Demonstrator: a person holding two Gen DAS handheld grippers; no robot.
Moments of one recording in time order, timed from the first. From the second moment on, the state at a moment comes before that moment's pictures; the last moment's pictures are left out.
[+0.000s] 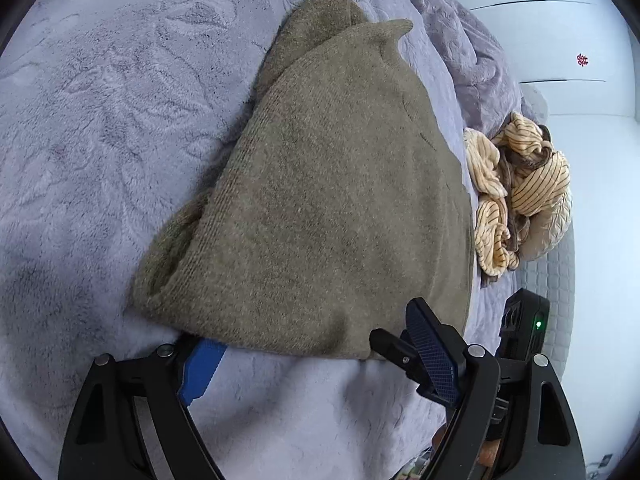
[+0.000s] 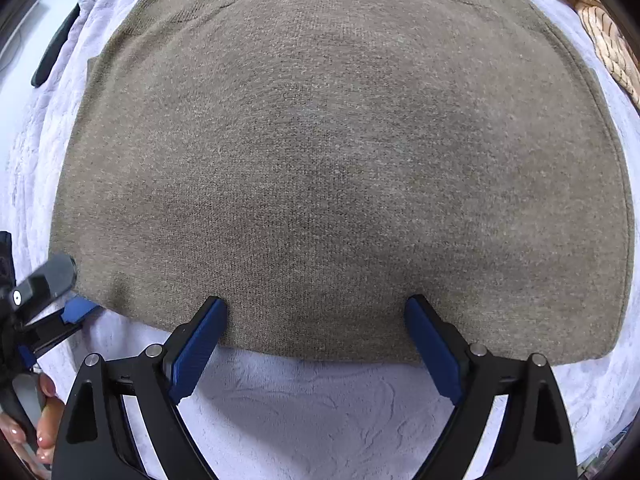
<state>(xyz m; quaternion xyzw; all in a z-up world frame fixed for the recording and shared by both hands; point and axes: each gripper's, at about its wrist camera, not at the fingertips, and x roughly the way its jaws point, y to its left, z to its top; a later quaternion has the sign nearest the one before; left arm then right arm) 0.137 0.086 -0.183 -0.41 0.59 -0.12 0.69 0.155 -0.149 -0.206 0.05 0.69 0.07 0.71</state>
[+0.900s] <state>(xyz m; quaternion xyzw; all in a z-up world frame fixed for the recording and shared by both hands) 0.166 0.026 -0.150 -0.14 0.55 -0.07 0.82 0.184 -0.227 -0.120 0.08 0.69 0.14 0.71</state>
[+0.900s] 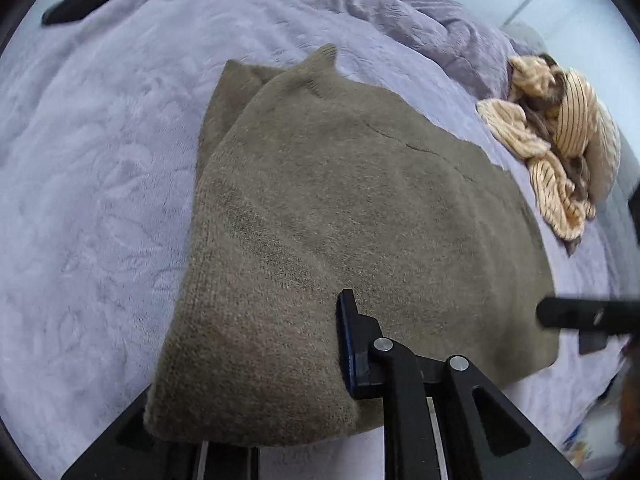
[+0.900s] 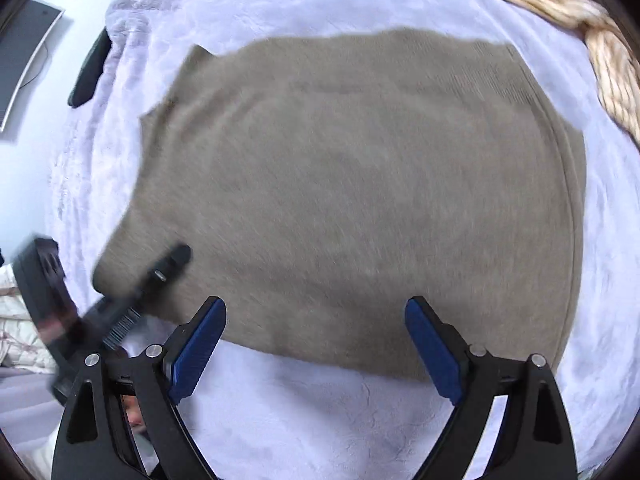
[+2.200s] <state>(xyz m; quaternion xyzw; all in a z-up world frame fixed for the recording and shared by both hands) 0.133 -0.019 -0.116 0.05 0.46 -0.13 0.88 0.332 -0.048 -0.120 0.03 0.74 0.20 0.64</state>
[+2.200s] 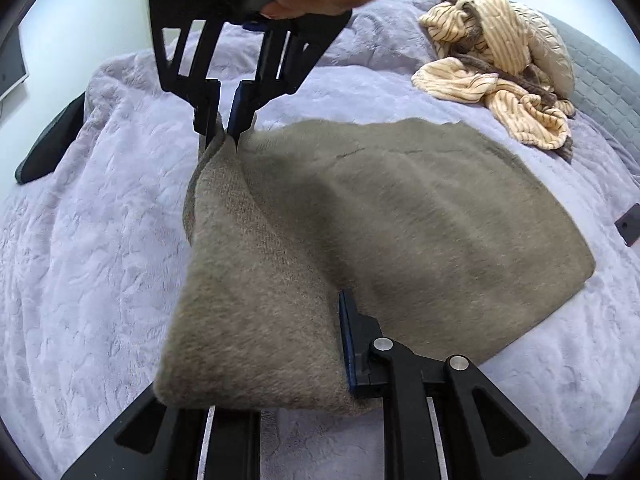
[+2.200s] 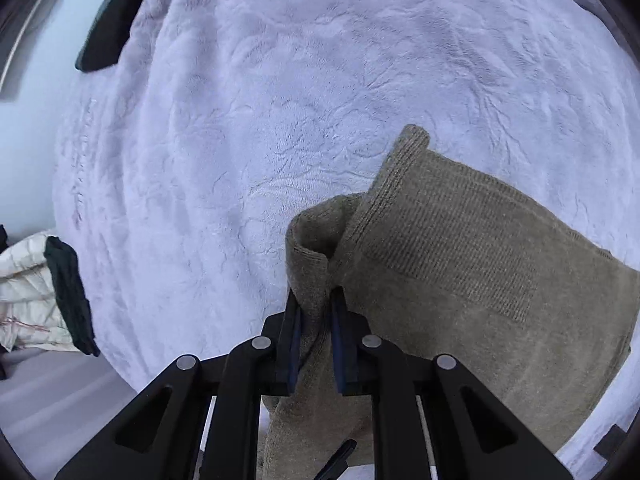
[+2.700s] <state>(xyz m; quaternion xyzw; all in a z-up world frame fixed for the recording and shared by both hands) 0.126 -0.140 -0.032 0.13 0.38 -0.24 0.88 0.330 -0.203 -0.030 0.20 0.63 0.25 0.70</state>
